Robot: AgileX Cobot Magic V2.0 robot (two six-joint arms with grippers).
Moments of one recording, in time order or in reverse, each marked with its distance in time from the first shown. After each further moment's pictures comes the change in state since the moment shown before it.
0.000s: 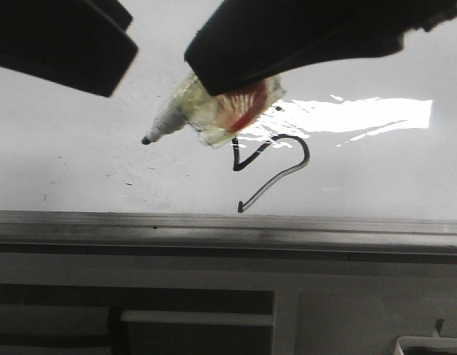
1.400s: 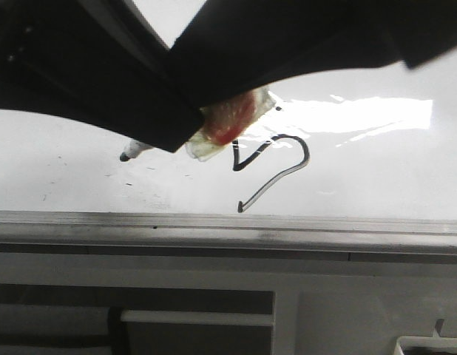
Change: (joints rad) left arm -0.075 0.127 -0.028 0.055 -0.048 0.066; right arm 0.029 0.002 0.000 0.007 0.001 -0.028
